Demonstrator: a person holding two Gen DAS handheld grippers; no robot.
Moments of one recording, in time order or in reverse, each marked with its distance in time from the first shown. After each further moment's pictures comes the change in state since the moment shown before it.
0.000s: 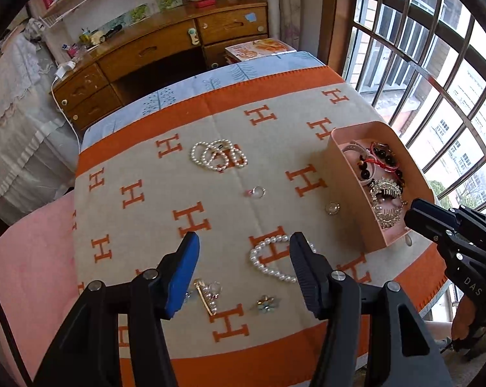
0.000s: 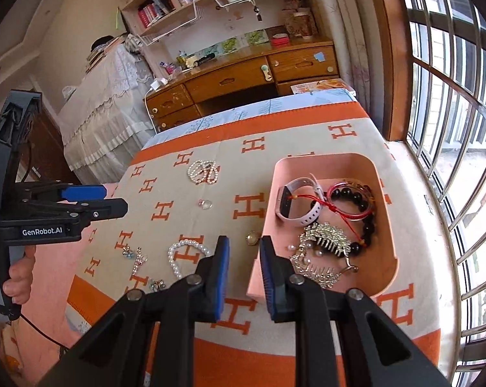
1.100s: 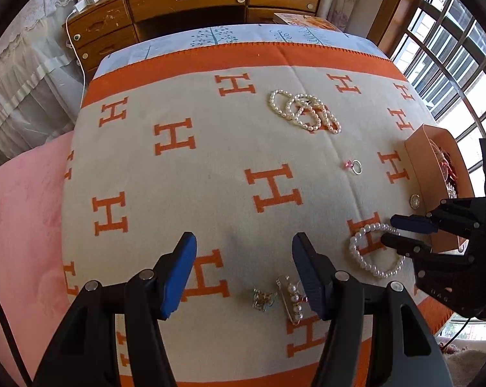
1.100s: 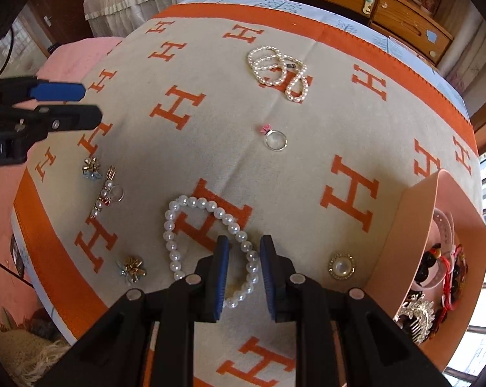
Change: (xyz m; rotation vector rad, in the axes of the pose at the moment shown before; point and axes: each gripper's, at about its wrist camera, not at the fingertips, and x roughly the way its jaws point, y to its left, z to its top) left arm 0.092 0.111 -0.021 -0.173 0.123 -0.075; right arm 0.157 0.086 0.006 -0.471 0.511 -0.071
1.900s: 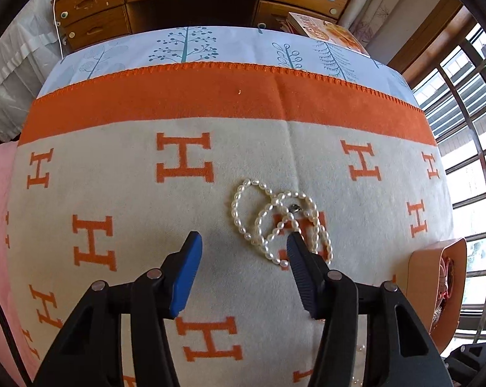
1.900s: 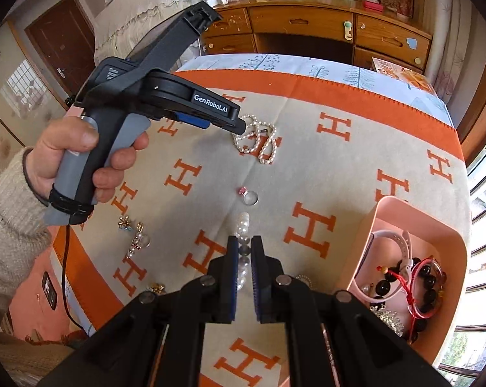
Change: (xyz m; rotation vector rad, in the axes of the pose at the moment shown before) left arm 0.086 -0.029 0.126 -0.157 0.064 -0.064; right arm -0.060 -0.055 0.004 0.136 -0.214 0.147
